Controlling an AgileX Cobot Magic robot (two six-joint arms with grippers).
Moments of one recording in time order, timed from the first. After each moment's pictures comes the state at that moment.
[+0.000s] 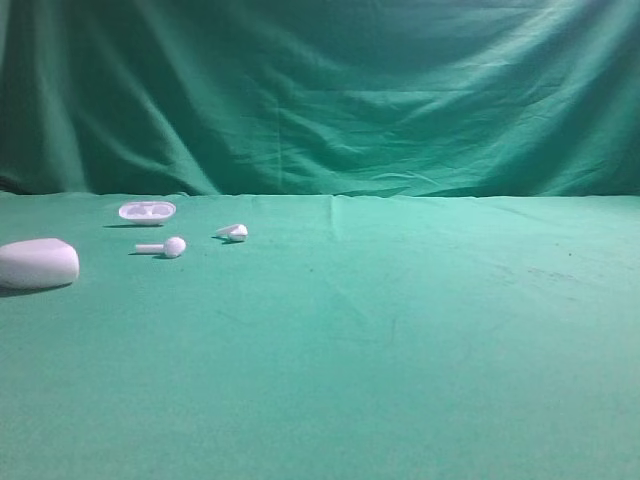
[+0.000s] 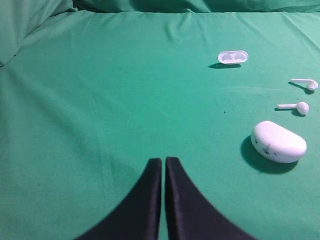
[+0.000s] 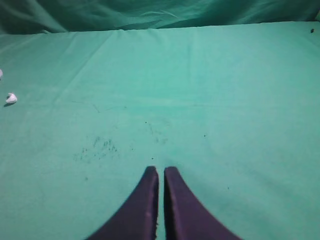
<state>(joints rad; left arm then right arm) 0.02 -0.01 0.02 -0.06 0.35 0.07 0.16 -0.01 0.03 0.09 0.37 -0.10</state>
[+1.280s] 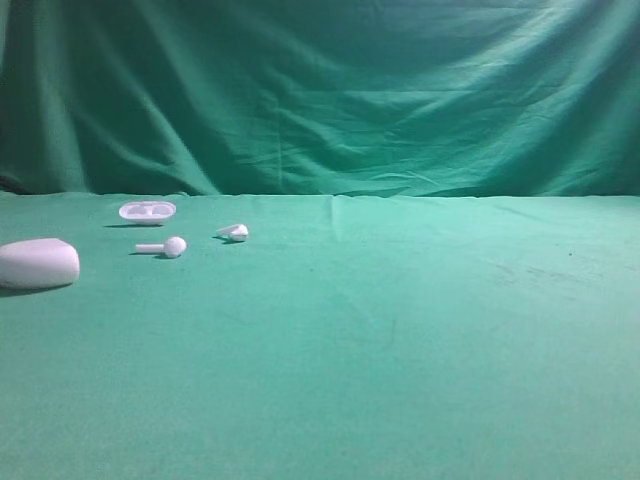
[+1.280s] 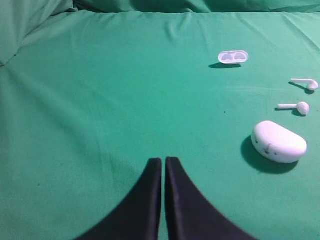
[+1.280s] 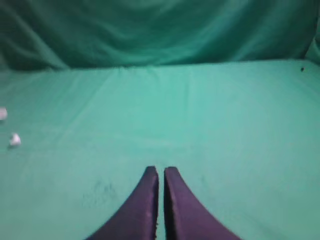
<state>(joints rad) 0.02 -0.01 0.02 -0.06 0.35 0.07 0.16 0.01 -0.01 0.15 0.12 -0.09</state>
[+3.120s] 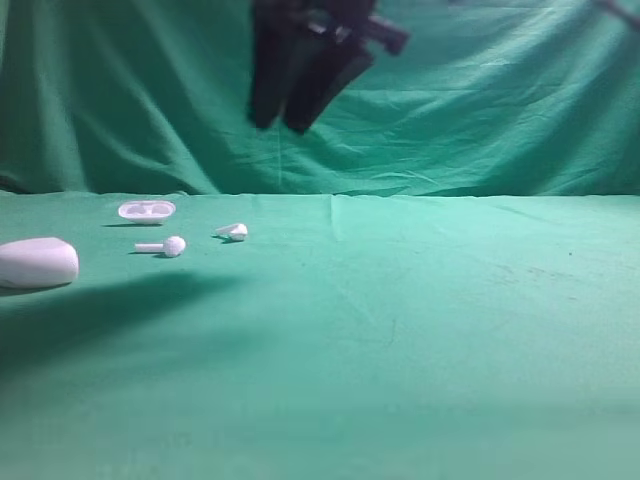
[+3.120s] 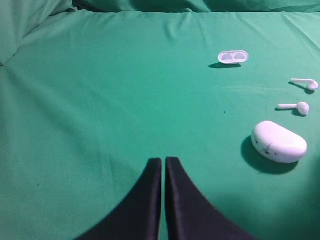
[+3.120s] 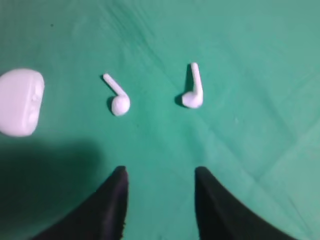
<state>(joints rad) 0.02 -0.01 0.02 -0.06 0.35 0.07 0.67 2.03 -1.61 0.17 0.77 -0.39</state>
